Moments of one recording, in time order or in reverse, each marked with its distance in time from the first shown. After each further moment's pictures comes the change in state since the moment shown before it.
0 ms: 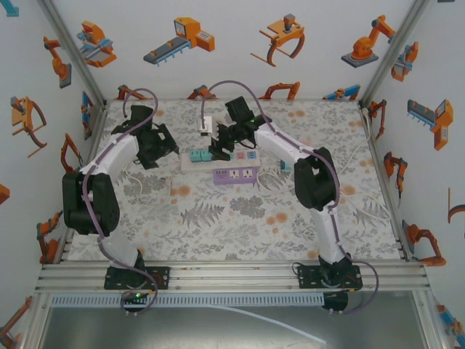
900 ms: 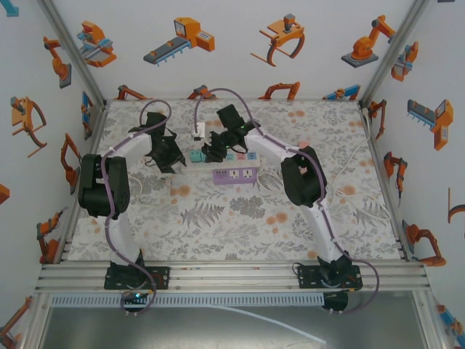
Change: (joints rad) left arm -0.047 0.183 0.022 0.031 0.069 -0.034; right arm 0.031 0.122 0.053 0.056 -0.006 0.074
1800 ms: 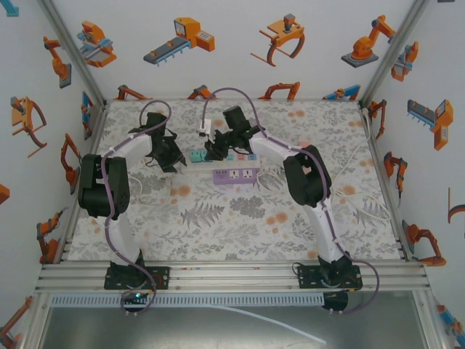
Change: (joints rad) left arm 0.000 -0.002 -0.014 0.023 0.011 -0.026; right arm -0.026 -0.047 -0.161 0.256 -0.061 0.162
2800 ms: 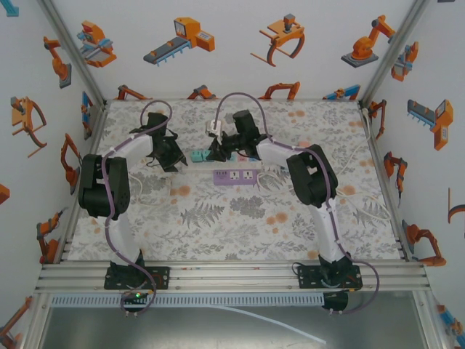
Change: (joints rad) left arm -0.005 0.000 -0.003 0.015 -0.001 -0.003; right arm -0.041 -0.047 -0.164 0.259 -0.106 0.068
